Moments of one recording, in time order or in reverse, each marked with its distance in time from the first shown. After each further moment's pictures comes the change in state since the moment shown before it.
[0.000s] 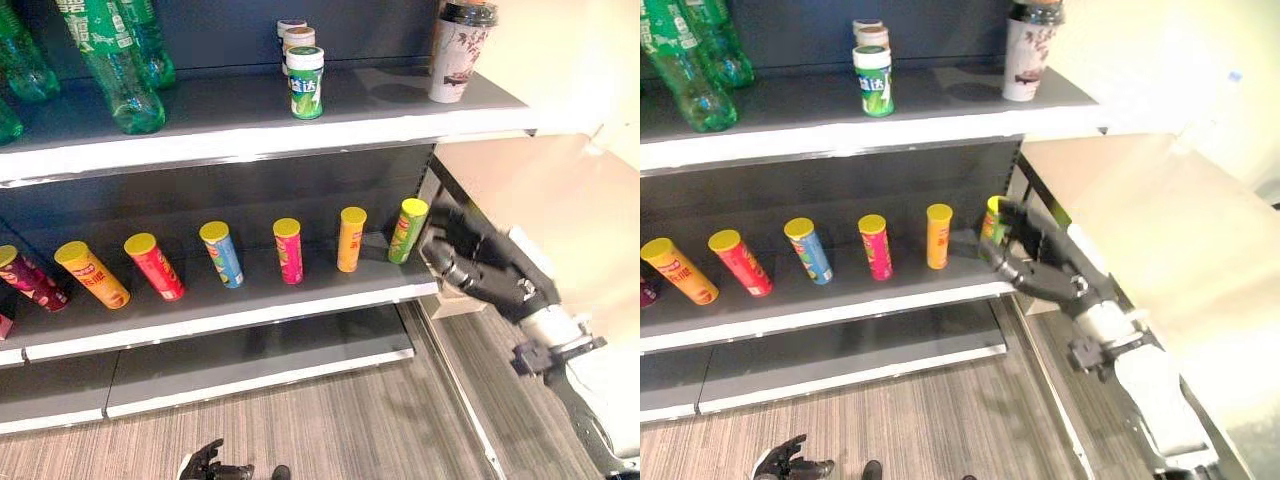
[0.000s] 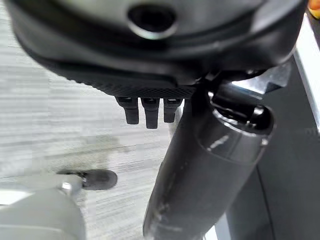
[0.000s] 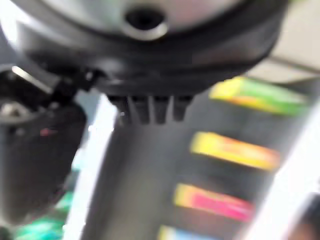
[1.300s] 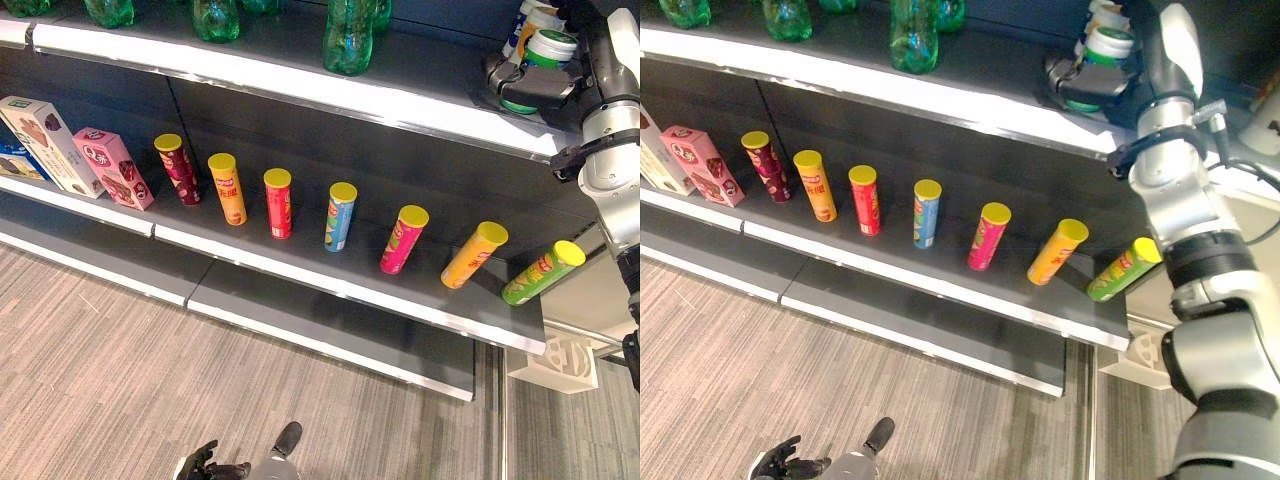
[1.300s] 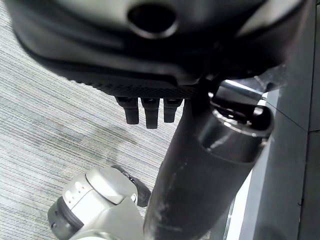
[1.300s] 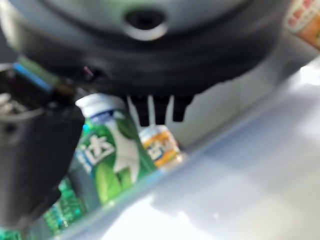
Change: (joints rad) left arm 0.013 0.023 -0.083 0.009 -0.162 -0.014 0.085; right arm -1.336 -0.211 0.496 0.822 -0.405 0.081 -0.508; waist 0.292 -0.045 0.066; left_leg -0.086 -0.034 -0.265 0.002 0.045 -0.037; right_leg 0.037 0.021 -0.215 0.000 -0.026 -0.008
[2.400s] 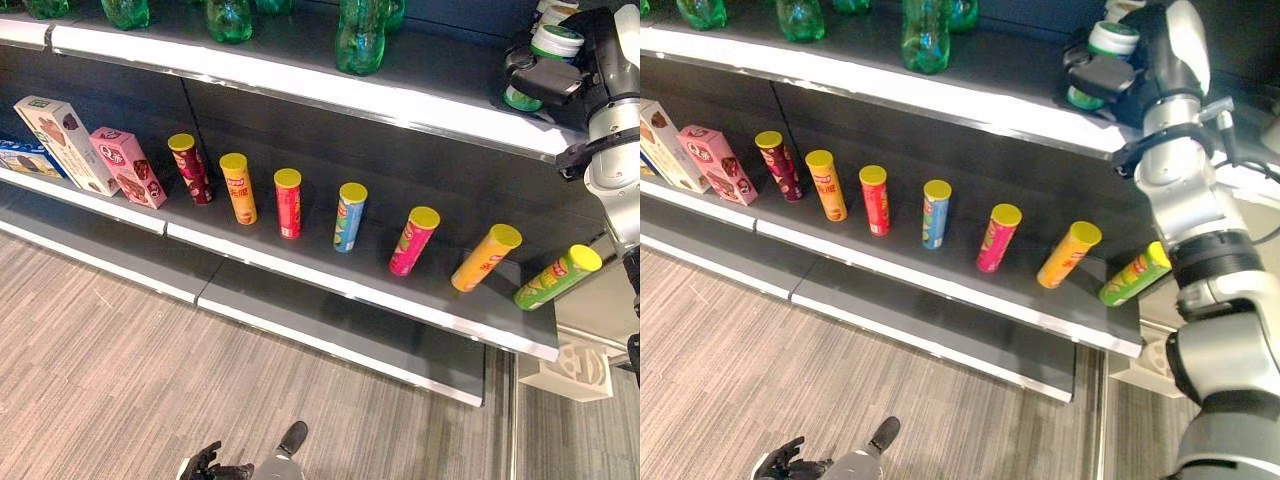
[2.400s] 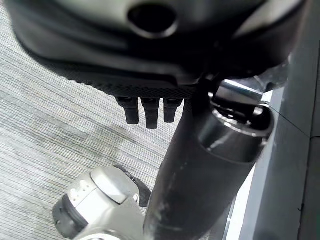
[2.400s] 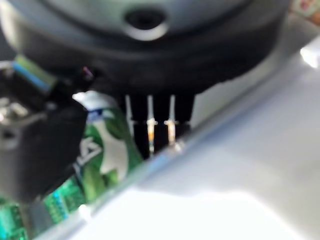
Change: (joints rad) left arm -0.001 -0.008 0.000 -0.003 0.000 0.000 -0.016; right arm 0.000 -0.018 -0.001 -0.003 0.000 0.000 0.001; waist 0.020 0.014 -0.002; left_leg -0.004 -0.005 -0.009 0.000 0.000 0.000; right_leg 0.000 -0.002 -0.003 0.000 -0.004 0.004
